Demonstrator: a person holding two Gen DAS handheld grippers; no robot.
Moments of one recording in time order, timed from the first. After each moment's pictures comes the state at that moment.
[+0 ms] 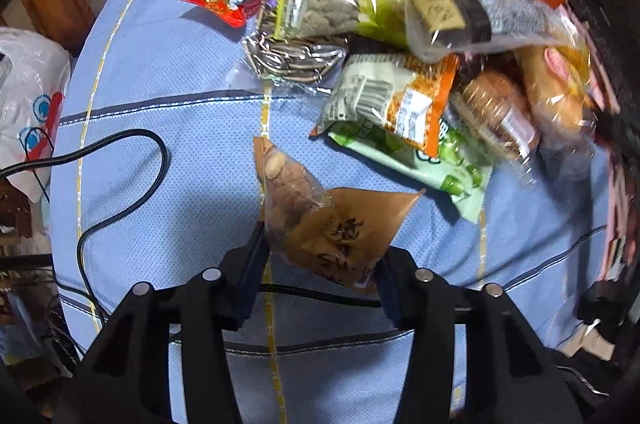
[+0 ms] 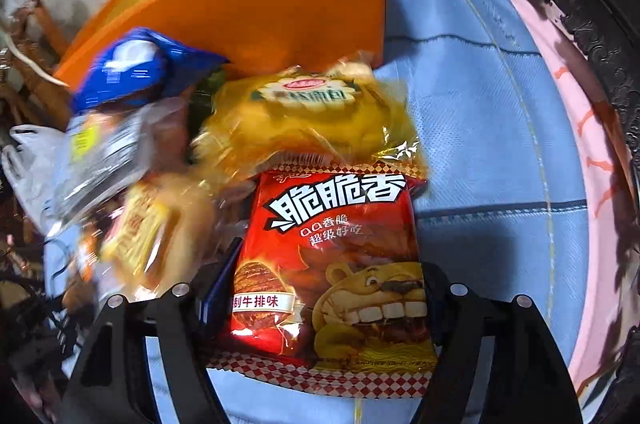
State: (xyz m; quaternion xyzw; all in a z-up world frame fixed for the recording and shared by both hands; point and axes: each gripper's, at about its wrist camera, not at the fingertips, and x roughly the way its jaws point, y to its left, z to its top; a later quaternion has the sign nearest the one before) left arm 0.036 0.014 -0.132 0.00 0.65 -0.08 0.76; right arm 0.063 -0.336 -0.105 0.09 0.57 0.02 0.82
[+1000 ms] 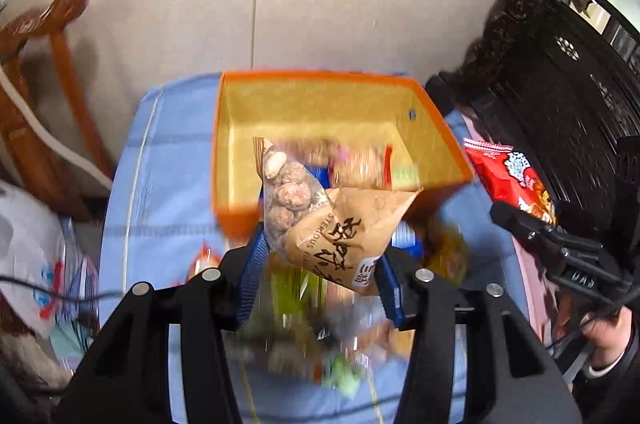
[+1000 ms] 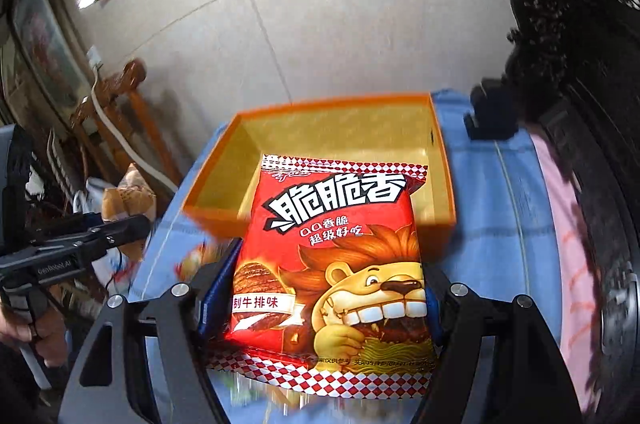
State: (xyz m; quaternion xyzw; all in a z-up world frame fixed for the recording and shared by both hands) left arm 0.161 -0.047 0.058 0.00 0.47 -0.17 0.86; right arm 0.122 -0.314 0.041 0.09 0.41 0.10 0.90
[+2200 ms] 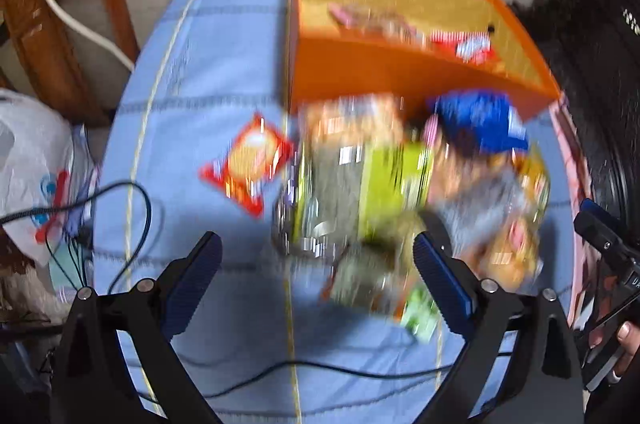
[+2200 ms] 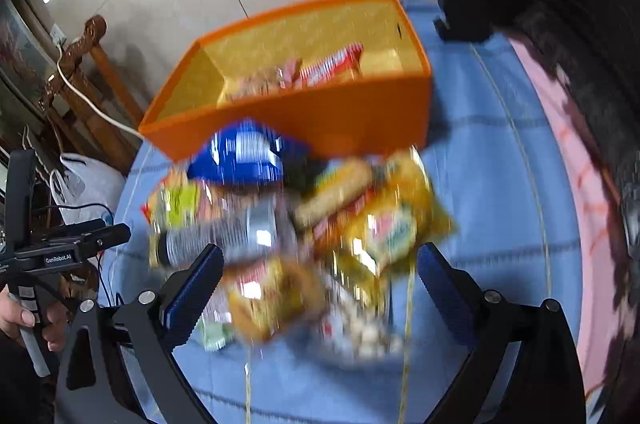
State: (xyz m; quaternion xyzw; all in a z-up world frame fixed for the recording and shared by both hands) left arm 0.119 0.021 -0.061 -0.01 0.59 -0.10 0.80; right arm 0.056 -0.311 -0.043 0.12 0.50 0.05 0.86
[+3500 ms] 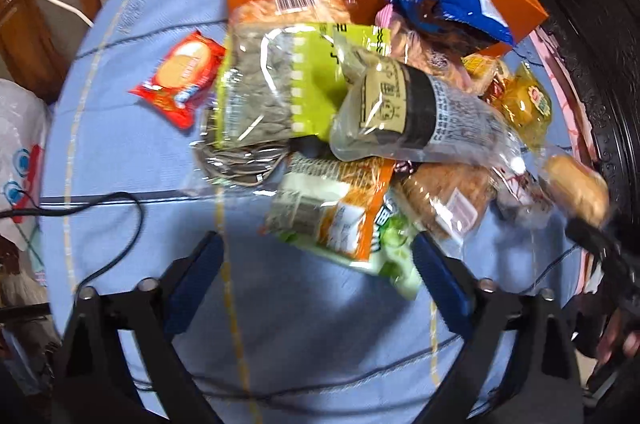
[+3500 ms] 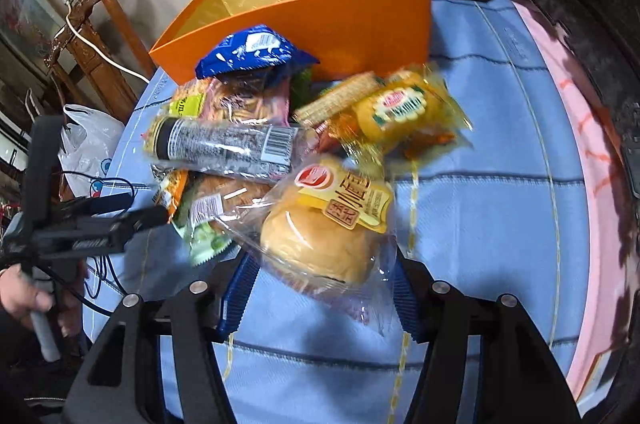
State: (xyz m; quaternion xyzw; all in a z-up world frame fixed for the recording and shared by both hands) left arm 0.081 -0.018 -0.109 0.01 0.62 -0.13 0.77; right arm 0.005 -0.305 -0.066 0.09 0.54 0.07 0.83
